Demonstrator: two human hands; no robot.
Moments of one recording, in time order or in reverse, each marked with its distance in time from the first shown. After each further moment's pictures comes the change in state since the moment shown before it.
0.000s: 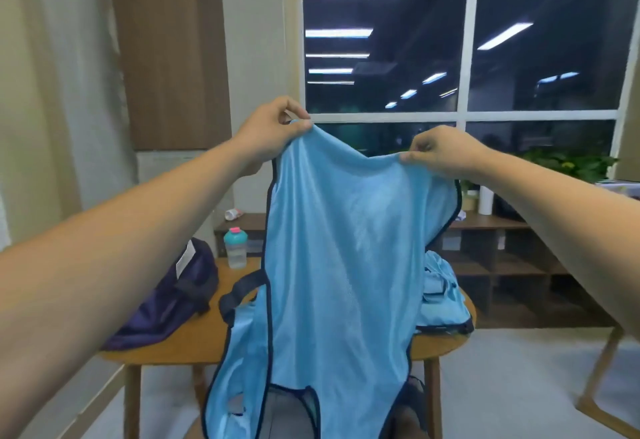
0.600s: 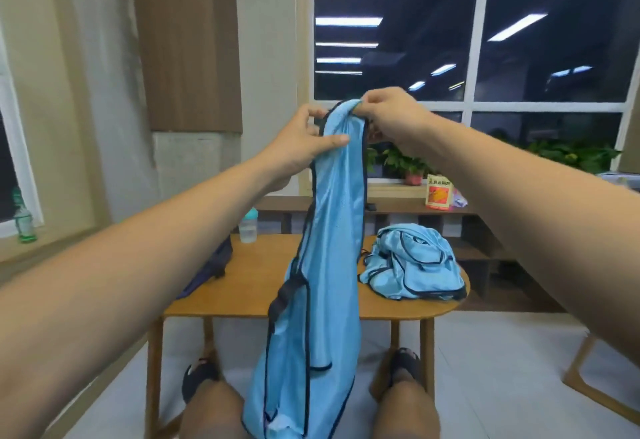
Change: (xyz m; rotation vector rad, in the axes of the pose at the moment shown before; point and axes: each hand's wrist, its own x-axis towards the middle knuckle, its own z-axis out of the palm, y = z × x) left_hand -0.106 0.023 0.024 -0.297 -0.177 -0.092; right_hand -0.038 -0.126 0.011 0.827 0.010 0.009
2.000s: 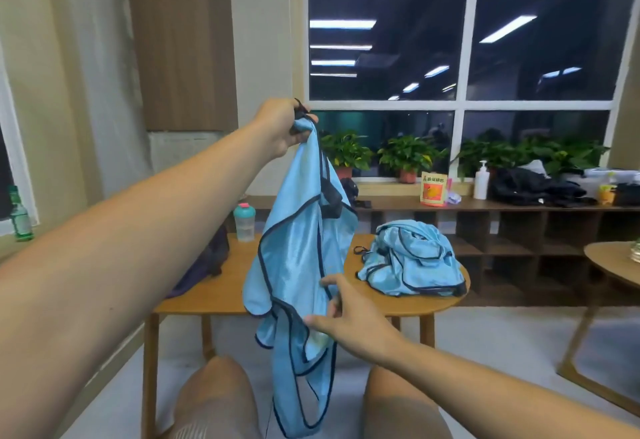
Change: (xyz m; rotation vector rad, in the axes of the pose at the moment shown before) left_hand 0.036 0.001 -0.013 -0.436 0.336 -0.251; right_hand -0.230 0.149 0.143 -0.091 -0.283 0.222
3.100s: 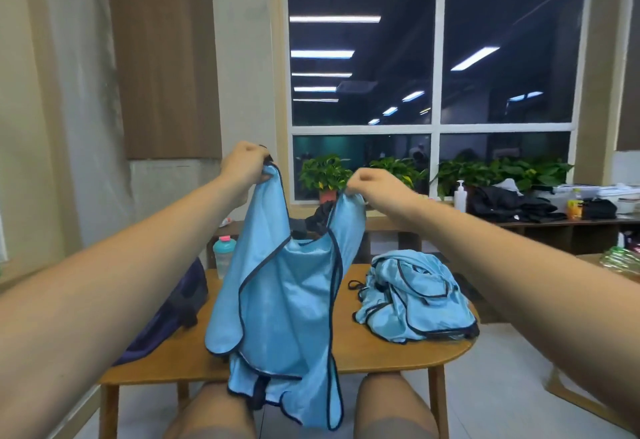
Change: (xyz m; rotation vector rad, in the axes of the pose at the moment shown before) left_hand 0.014 -0.022 -0.036 0.405 0.102 0.160; right_hand 0.092 -0.101 -0.186 0.024 0.295 -0.115
